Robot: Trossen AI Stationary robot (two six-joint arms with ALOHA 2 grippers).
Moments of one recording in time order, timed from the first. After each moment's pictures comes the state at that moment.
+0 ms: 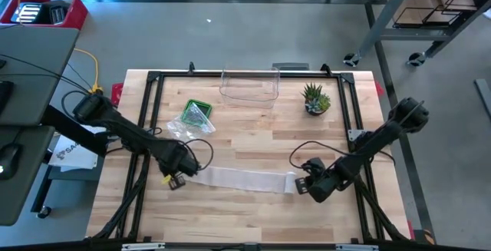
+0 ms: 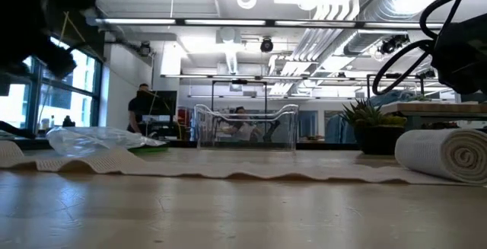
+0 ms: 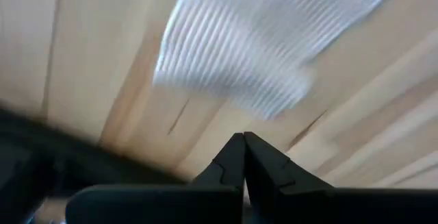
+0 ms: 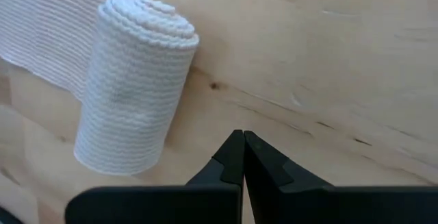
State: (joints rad) left arm -0.44 1.43 0.82 -1.08 0.18 -0.97; right arm 0.69 1.49 0.67 -0.42 0.19 1.96
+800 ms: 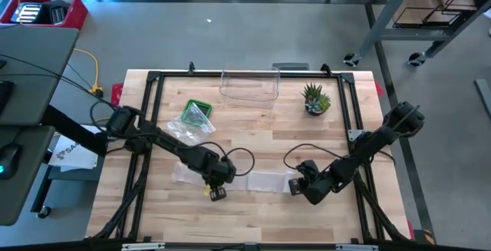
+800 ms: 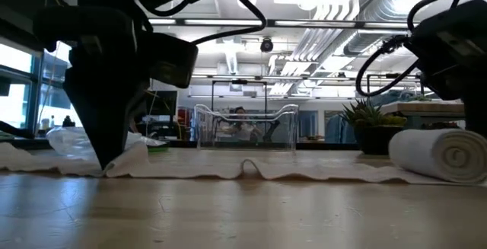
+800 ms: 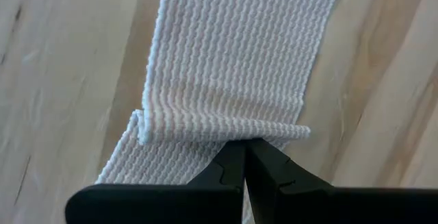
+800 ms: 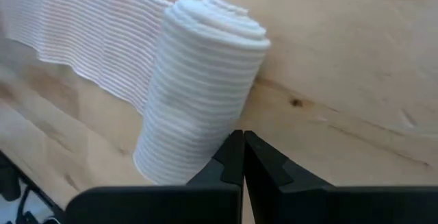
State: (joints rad) left arm -0.35 1.83 1.06 -0.54 0.09 -0.68; right arm 0.68 1.56 0.67 -0.22 0.28 1.96
